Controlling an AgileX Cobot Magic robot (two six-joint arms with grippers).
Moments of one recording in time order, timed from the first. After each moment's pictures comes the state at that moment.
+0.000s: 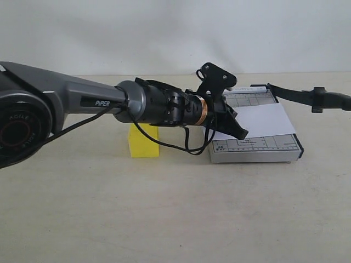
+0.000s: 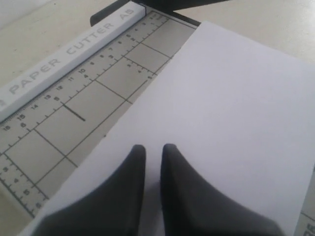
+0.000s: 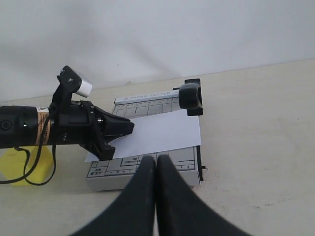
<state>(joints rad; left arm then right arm) -0.83 2.44 -1.73 1.17 -0.14 -1.02 0.13 0.37 -0.14 0.86 0.09 -0.65</state>
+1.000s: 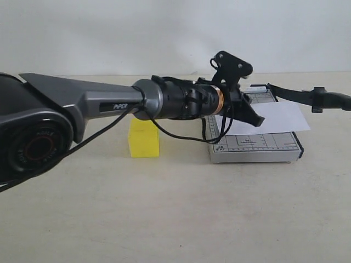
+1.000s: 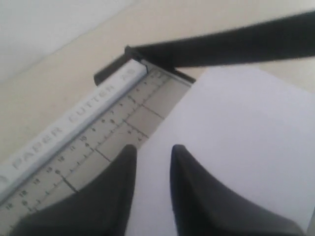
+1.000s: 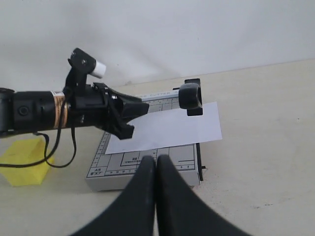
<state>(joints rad) -0.87 2.50 -1.92 1.17 -0.06 -1.03 0.13 0.37 -0.14 0.86 0.09 -0.65</state>
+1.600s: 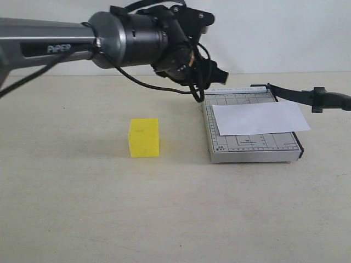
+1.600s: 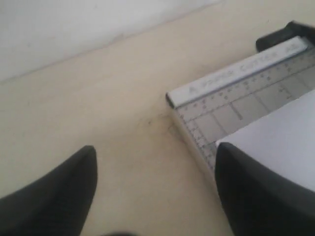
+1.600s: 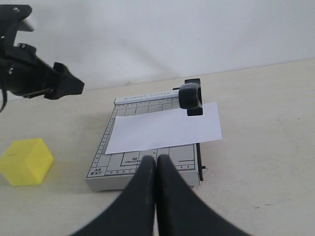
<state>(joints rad) -0.85 2.21 -1.81 0.60 0.55 -0.71 0.13 0.37 -0.14 0.86 0.09 -0.65</state>
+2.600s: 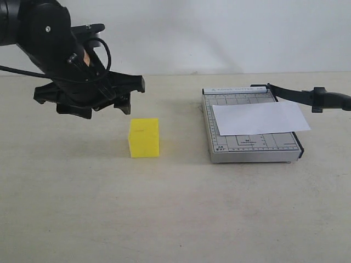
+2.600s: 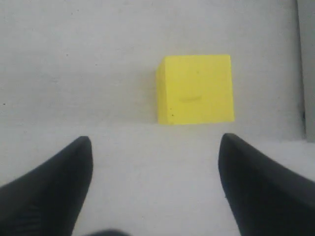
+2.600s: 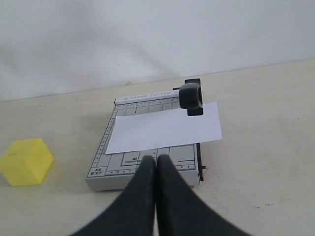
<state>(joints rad) -0.66 1.73 -1.26 0.18 0.72 -0.68 0.13 0.37 -0.14 0.86 0.09 -0.65</state>
